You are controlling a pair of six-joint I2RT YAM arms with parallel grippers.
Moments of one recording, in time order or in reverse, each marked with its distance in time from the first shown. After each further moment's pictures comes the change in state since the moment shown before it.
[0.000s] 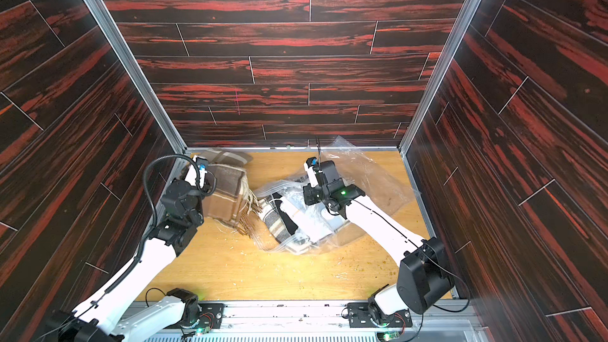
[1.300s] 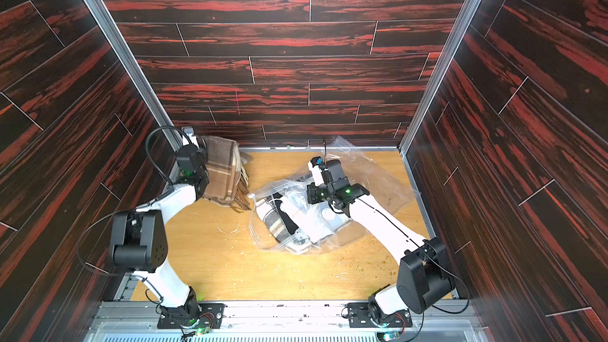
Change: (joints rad) left arm 0.254 0.752 0.447 0.315 0.095 -0.388; right arm -0.056 -0.003 -0.015 0.006 -0.108 0.023
